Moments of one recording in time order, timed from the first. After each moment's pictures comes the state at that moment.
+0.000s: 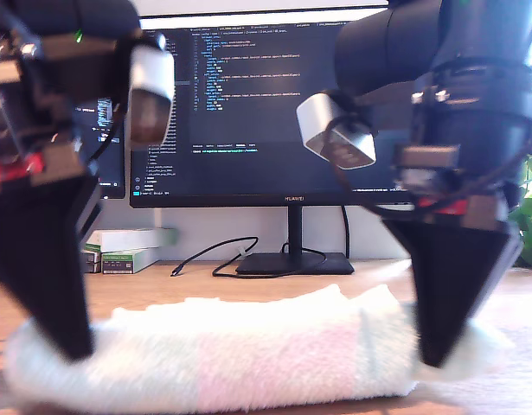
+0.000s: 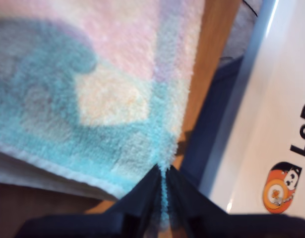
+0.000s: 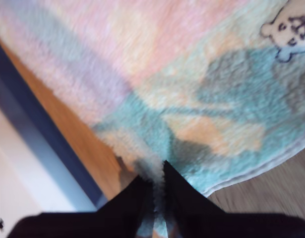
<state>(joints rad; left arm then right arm) -0.73 1.42 0.82 -0.79 0.38 0.31 0.71 1.54 0.92 -0.83 -0.18 -0.23</state>
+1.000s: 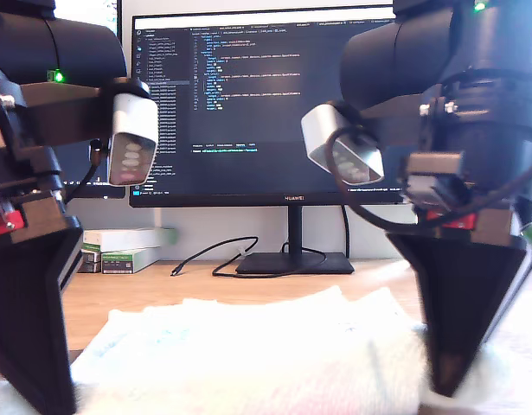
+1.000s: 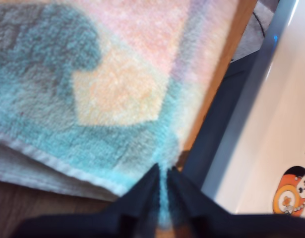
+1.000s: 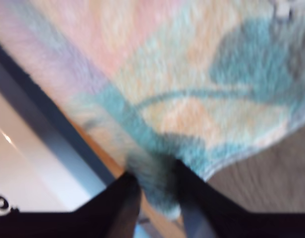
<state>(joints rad) -0.73 1.42 0.72 -0.68 0.41 0.26 0.71 1.54 0.87 -0.89 -0.24 -0.18</state>
